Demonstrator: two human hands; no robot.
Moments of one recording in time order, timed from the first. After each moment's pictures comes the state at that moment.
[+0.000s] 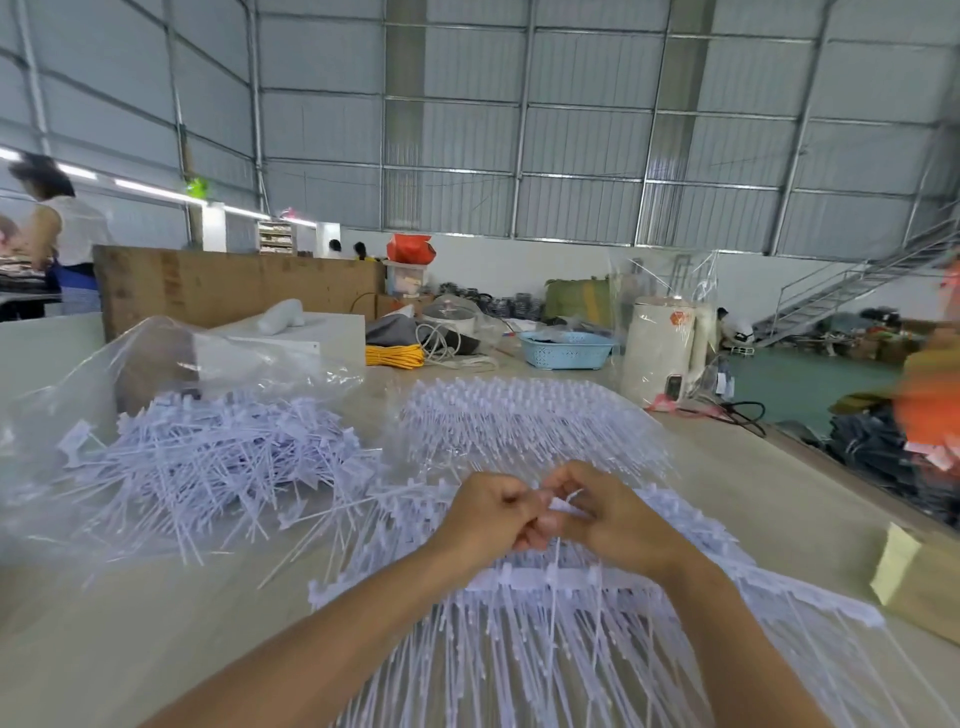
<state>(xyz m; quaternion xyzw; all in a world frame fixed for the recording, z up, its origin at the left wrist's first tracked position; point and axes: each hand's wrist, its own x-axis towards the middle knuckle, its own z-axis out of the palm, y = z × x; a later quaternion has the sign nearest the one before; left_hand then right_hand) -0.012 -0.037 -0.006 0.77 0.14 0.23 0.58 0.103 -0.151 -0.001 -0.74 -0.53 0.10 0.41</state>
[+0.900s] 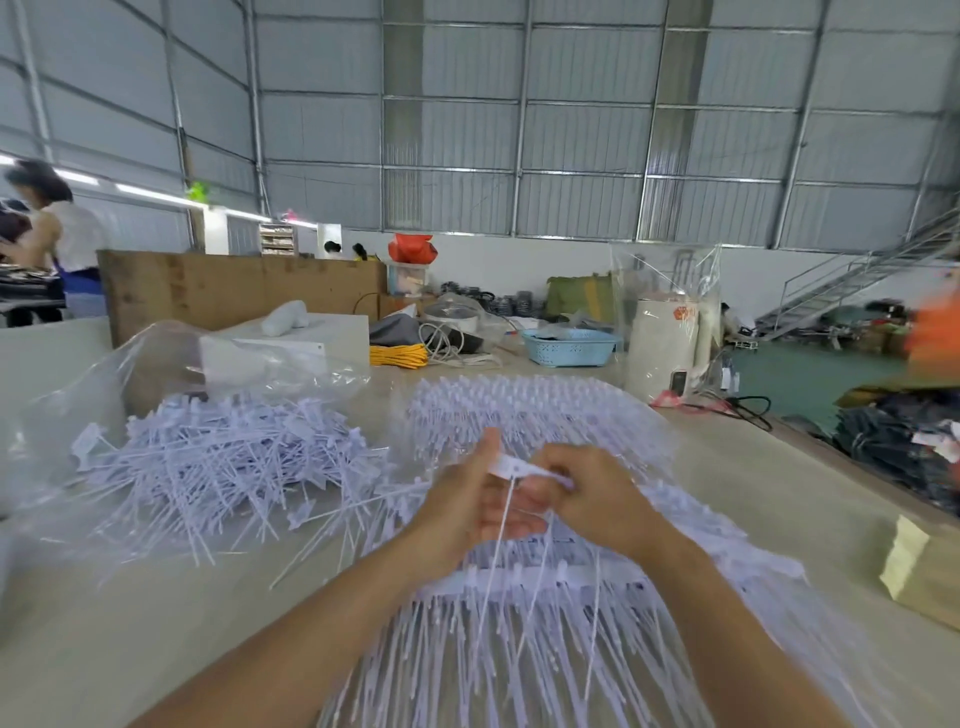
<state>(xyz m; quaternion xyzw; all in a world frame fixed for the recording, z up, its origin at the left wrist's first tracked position) -0.028 -0.022 0.003 0.62 0.14 0.21 0.74 0.073 -0.136 0.027 -0.76 -0.56 -0.01 0.34</state>
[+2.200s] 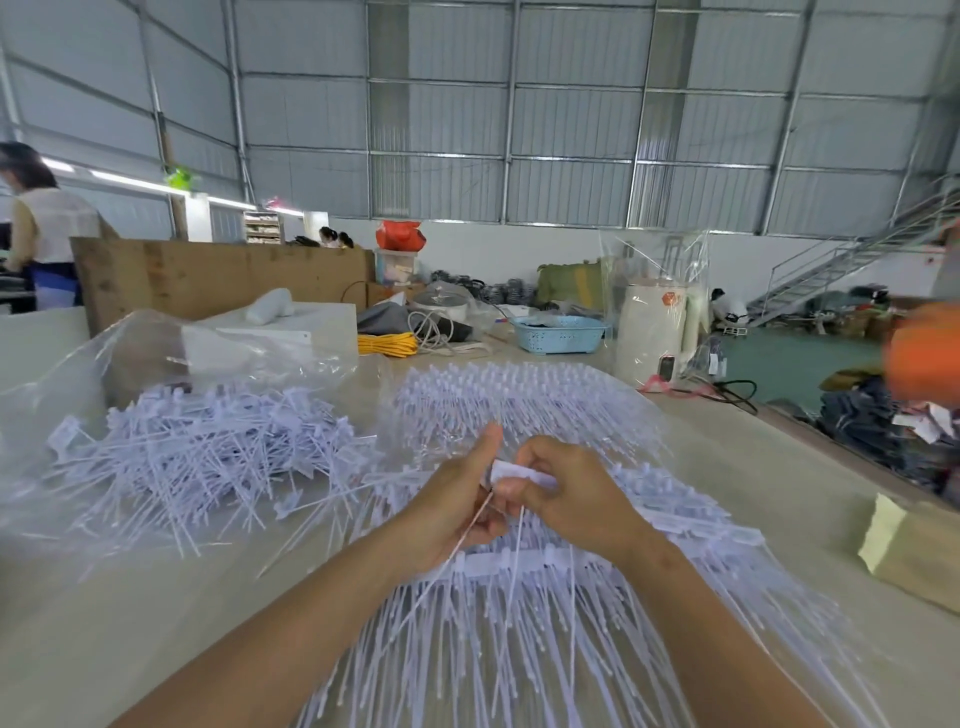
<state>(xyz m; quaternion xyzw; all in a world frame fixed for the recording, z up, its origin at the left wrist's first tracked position) -0.027 -0.022 0.000 0.66 0.14 0.15 0.72 0.073 -0.131 0.004 -0.71 -0.55 -0.02 0.44</state>
